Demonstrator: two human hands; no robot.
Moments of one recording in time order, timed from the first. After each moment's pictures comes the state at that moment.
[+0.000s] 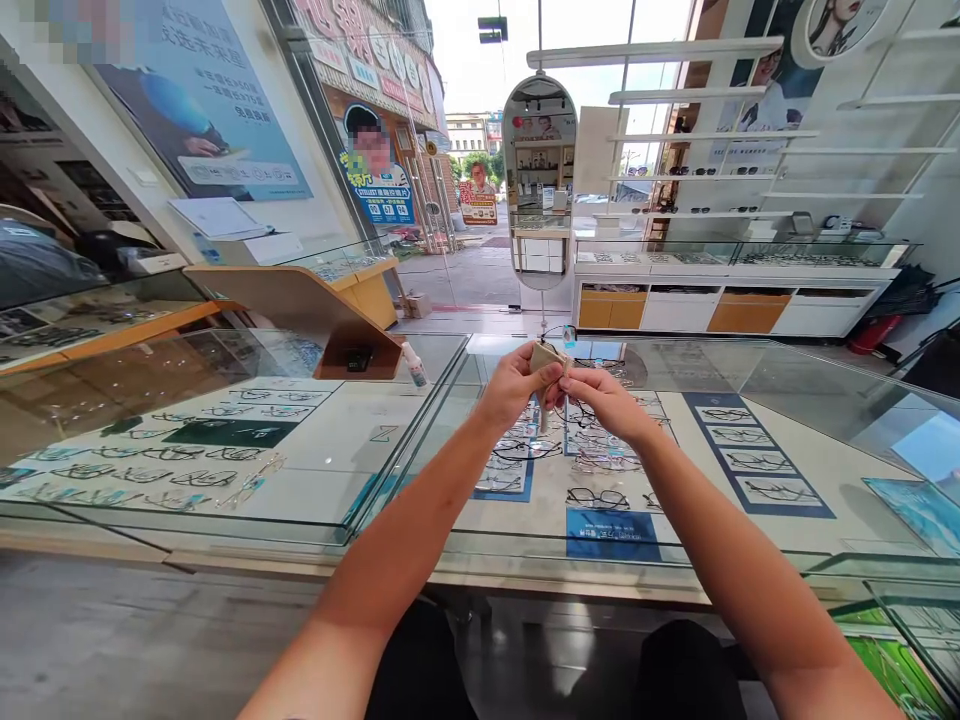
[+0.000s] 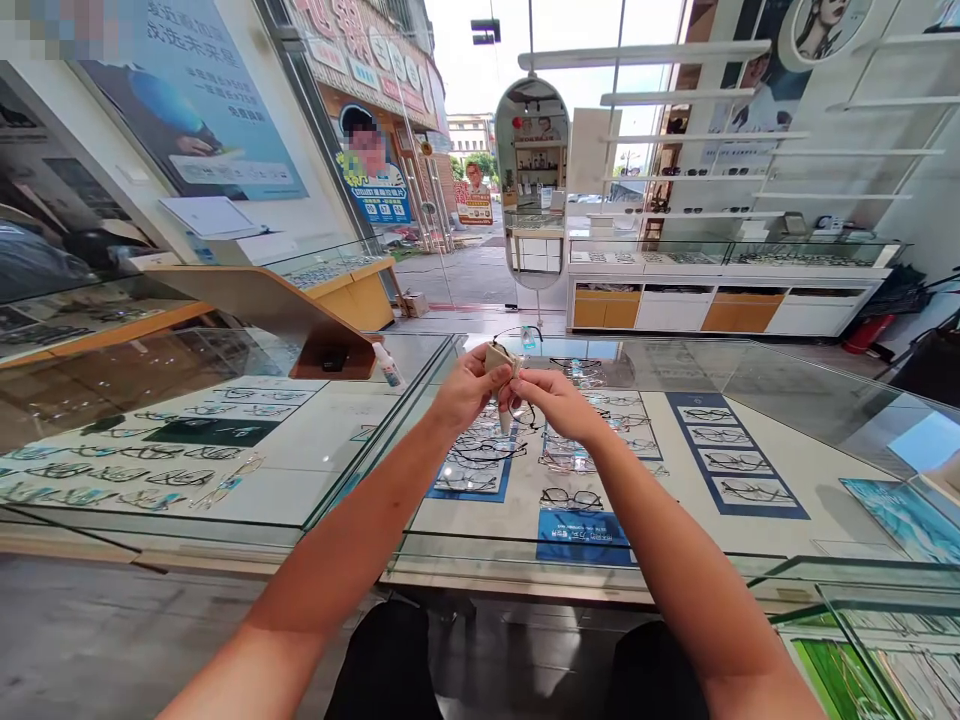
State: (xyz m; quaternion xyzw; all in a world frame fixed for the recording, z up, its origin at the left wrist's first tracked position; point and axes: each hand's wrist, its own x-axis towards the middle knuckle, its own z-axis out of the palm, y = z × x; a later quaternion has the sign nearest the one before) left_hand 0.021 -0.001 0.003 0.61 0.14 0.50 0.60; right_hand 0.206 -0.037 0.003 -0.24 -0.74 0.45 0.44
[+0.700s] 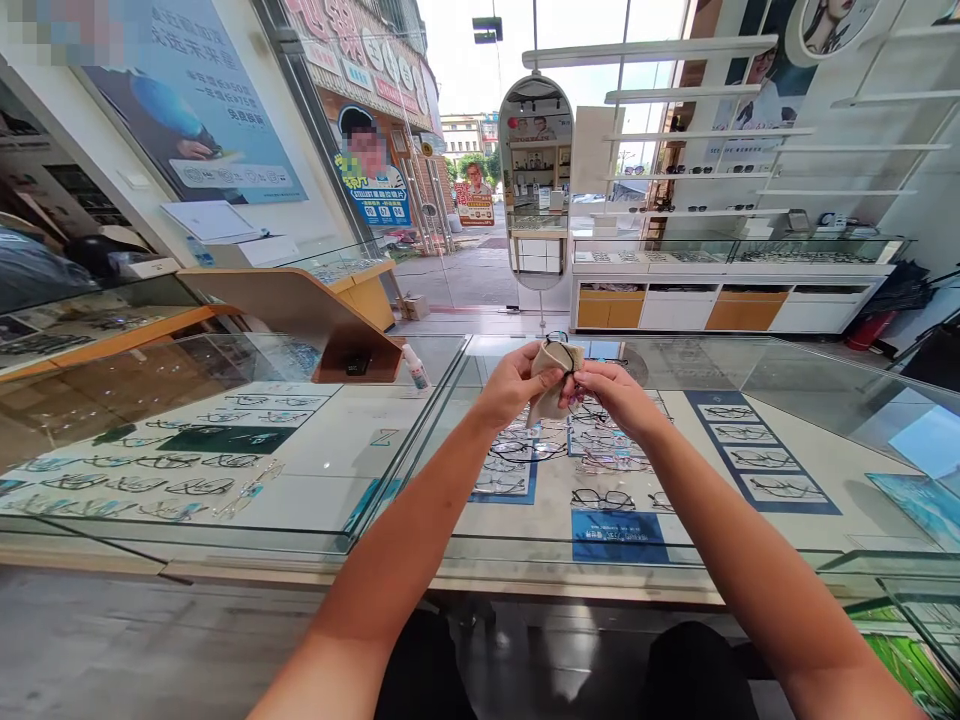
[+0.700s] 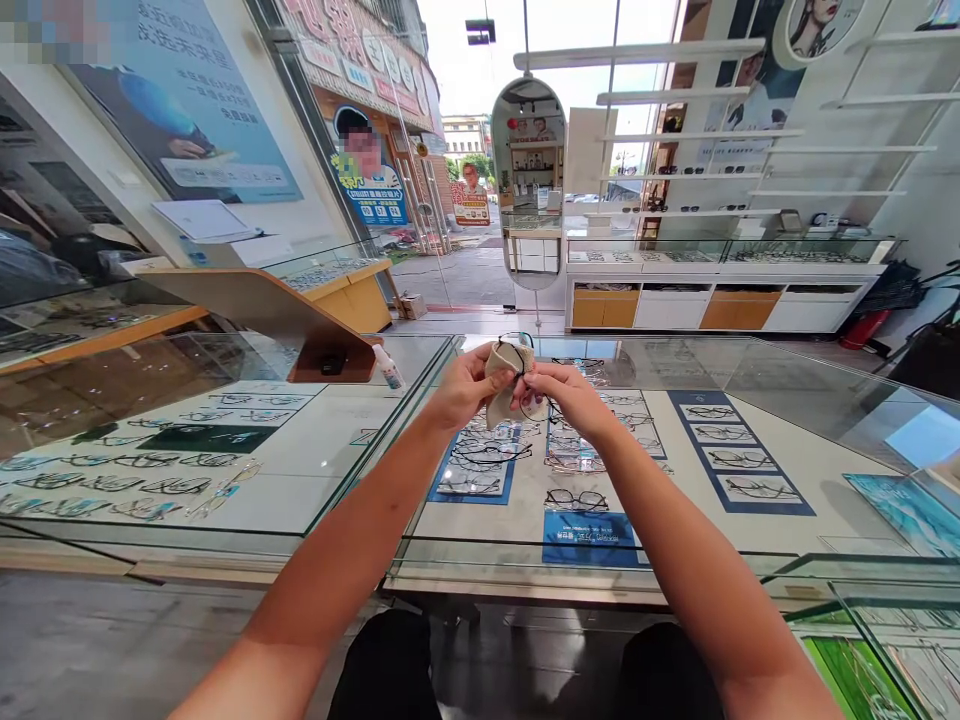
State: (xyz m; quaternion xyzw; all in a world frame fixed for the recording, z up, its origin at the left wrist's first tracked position) left_hand 0.006 0.001 0.011 0.64 0.11 0.45 0.61; right_hand 0.210 -0.033 -0.002 -0.25 -0.68 0.49 0.48
